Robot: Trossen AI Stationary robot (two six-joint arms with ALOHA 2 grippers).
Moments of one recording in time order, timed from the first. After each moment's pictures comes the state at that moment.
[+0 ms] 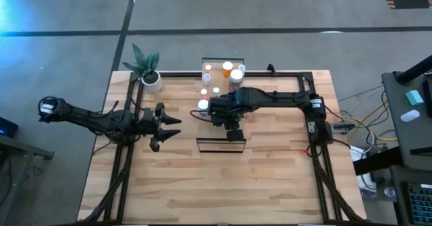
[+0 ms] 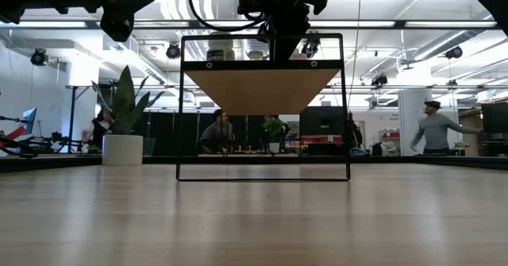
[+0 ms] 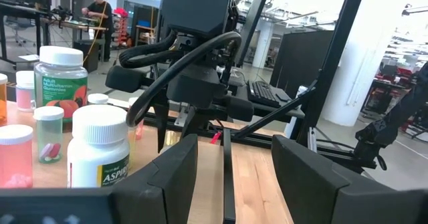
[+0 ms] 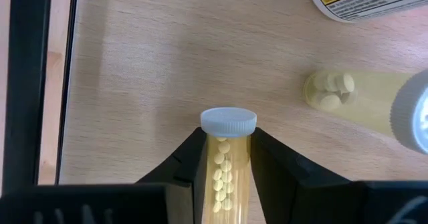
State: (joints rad) left arm -0.20 0.60 0.32 0.40 -0.22 -0.20; right arm -0.05 2.05 2.02 -1.31 0.02 -0.25
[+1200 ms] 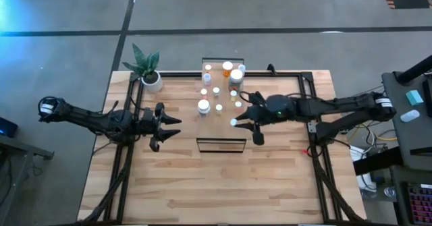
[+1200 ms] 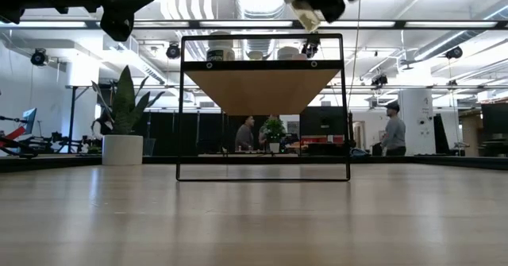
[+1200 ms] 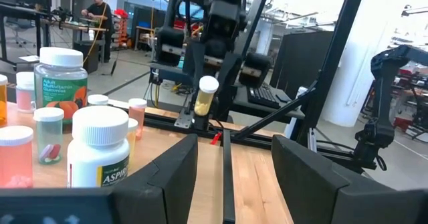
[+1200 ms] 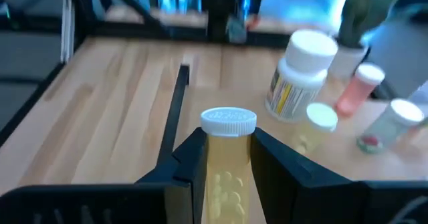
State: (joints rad) left arm -0.20 0.60 0.32 0.40 -0.22 -0.20; right arm 0.01 1.25 0.98 -0.16 -0.05 -0.07
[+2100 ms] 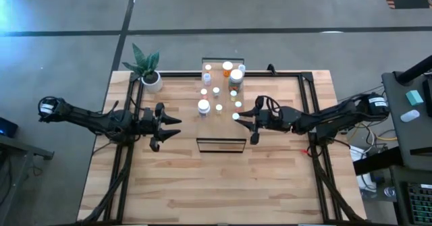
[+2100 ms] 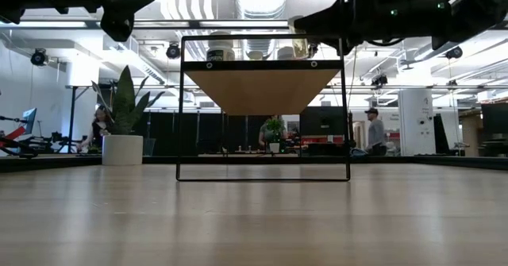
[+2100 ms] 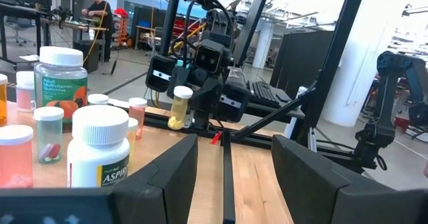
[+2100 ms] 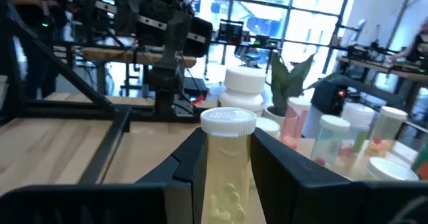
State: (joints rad) left arm -0.20 0.60 0.32 0.40 -0.22 -0.20; right arm 0.01 1.33 0.46 0.92 0.15 -0.14
